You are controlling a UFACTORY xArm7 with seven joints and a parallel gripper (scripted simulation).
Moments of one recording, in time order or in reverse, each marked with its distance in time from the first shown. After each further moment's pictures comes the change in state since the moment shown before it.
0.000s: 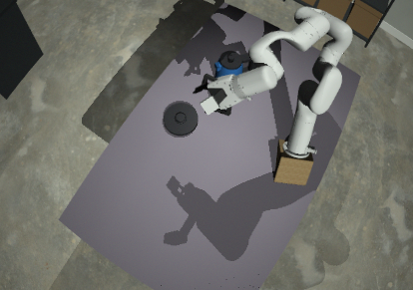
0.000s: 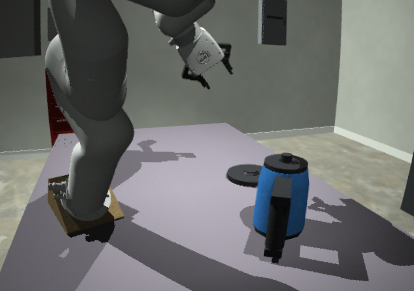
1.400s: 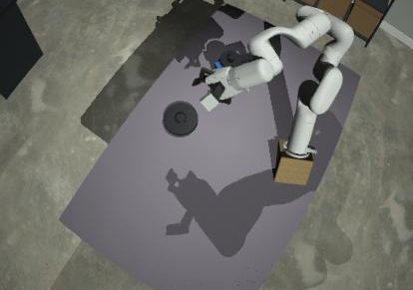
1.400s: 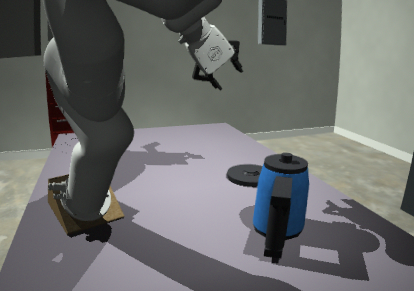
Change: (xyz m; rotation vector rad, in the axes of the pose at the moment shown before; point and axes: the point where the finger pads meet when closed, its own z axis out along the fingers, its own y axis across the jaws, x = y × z) arm -0.024 0.025 0.002 -0.001 -0.071 -0.198
